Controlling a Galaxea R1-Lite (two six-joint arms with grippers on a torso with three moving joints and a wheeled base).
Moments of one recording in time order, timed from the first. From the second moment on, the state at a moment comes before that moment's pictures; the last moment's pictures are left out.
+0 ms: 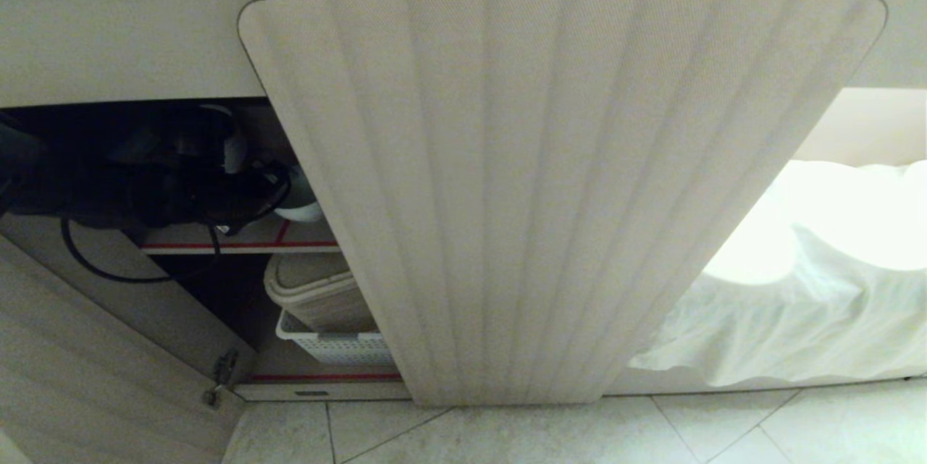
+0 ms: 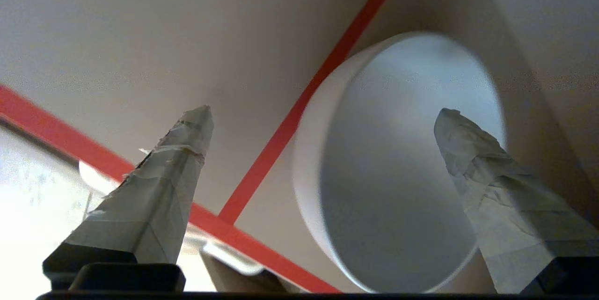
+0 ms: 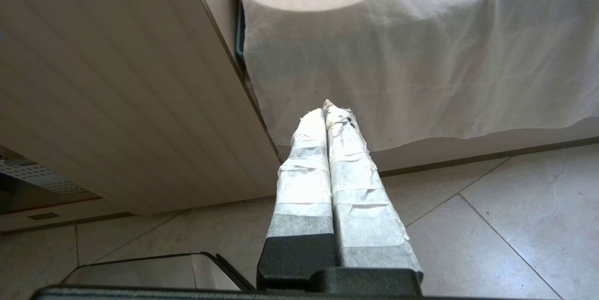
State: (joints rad) left arm 0.03 2.02 -1.34 -0.19 0.04 -0.82; right arm 0.00 0.00 0.00 0.00 -0.05 0.18
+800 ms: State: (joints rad) left arm 0.03 1.95 -1.09 -0.62 0.05 -0.60; right arm 0.00 0.00 0.00 0.00 -0.05 0.18
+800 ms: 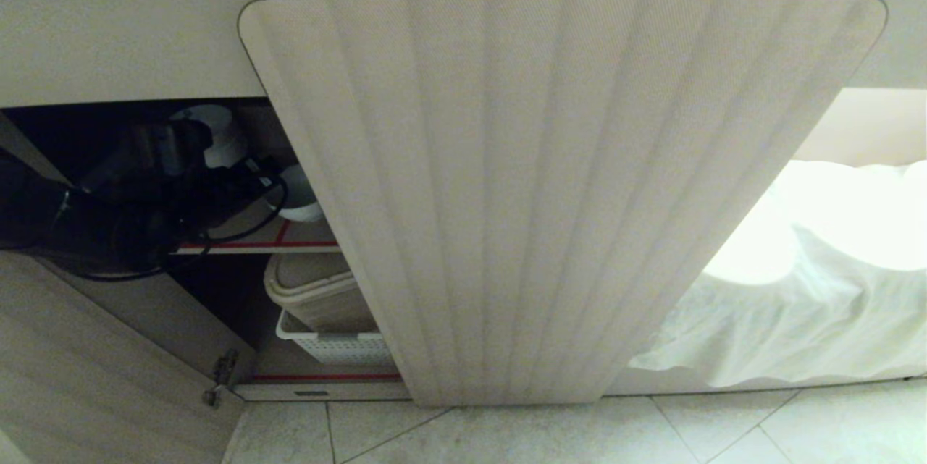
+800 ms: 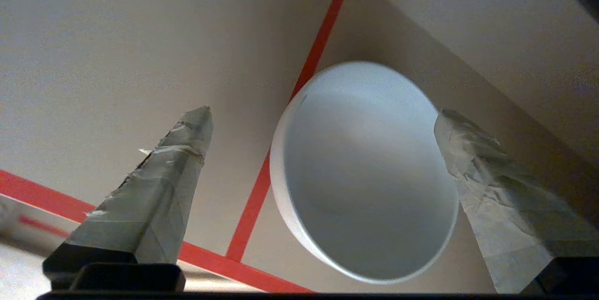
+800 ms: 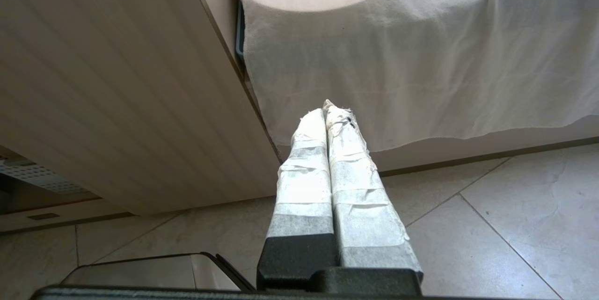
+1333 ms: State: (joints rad) left arm 0.06 1.92 -0.91 -0.90 0.04 -0.42; right arm 0.00 0.00 0.00 0.00 -0.05 0.18
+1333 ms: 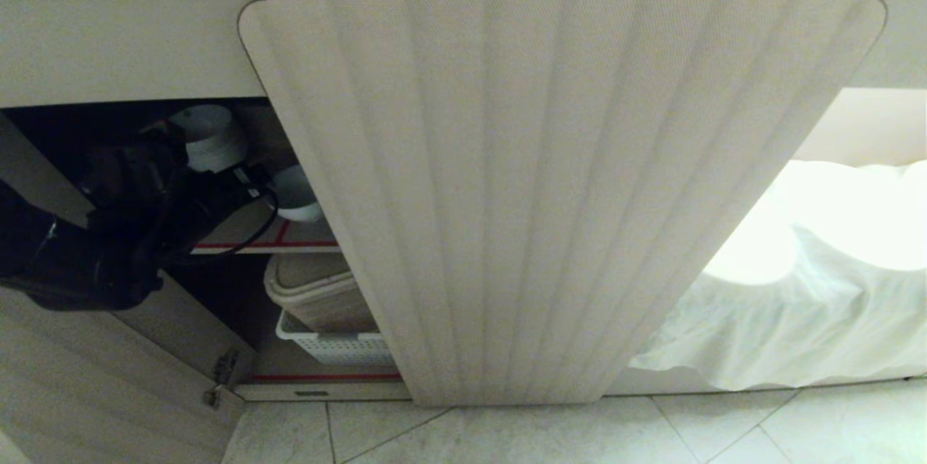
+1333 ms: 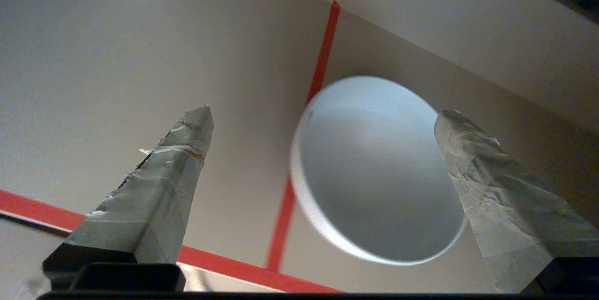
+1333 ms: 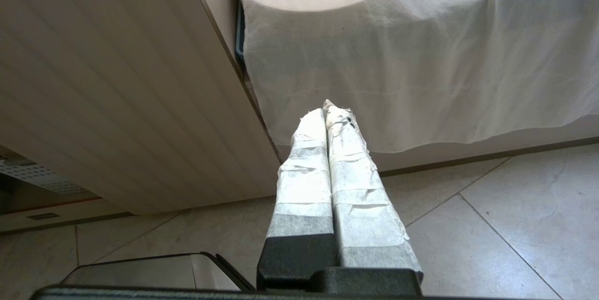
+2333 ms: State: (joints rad) left arm 0.07 1.80 -0.68 -1.02 0.01 -0.35; right arm 0.00 0.00 0.00 0.00 -0.05 0.18
